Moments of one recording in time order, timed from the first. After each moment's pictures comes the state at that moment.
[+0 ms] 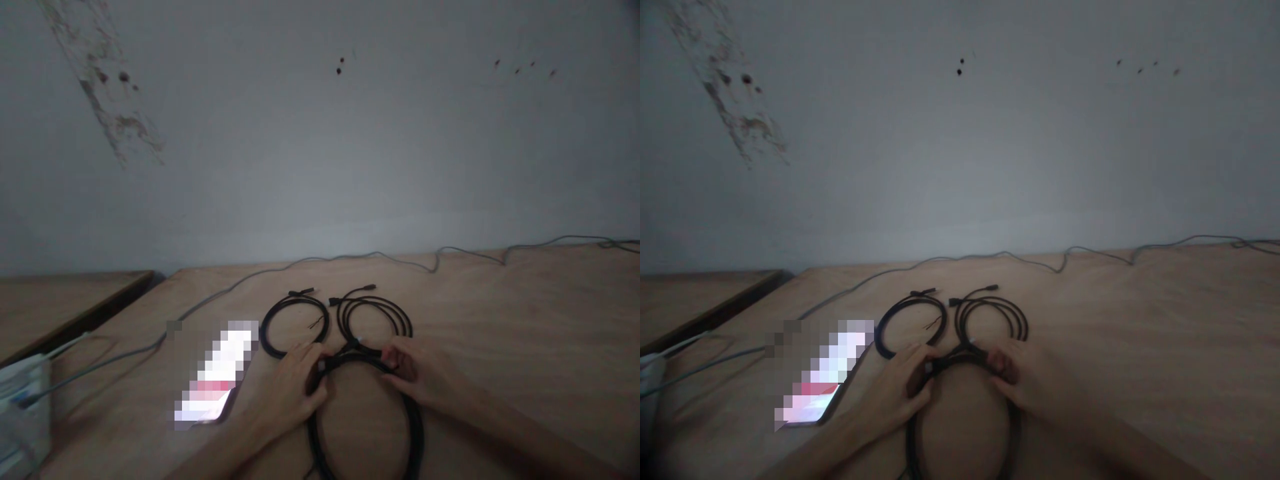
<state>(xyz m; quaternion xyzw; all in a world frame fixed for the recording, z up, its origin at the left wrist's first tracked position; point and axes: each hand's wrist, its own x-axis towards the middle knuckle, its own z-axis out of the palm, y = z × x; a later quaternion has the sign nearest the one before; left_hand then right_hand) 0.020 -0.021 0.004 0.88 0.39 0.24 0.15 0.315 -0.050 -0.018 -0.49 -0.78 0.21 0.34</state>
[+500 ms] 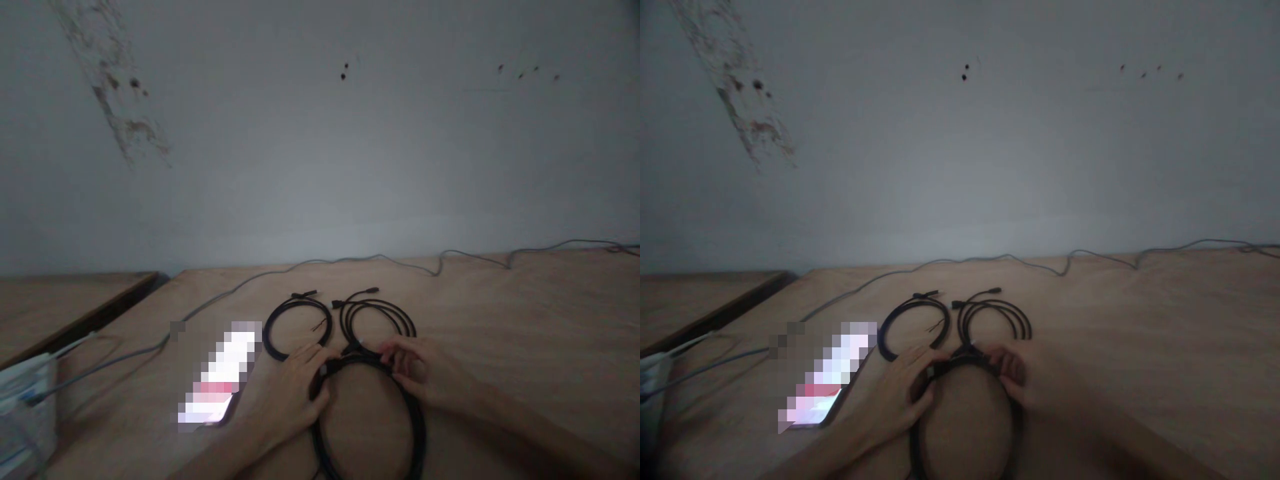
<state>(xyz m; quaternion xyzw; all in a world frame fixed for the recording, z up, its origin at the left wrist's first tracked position) 0.022 -0.022 0.003 0.88 0.38 0.25 0.15 0.319 -0.046 -0.003 -0.42 -0.79 0.26 0.35</state>
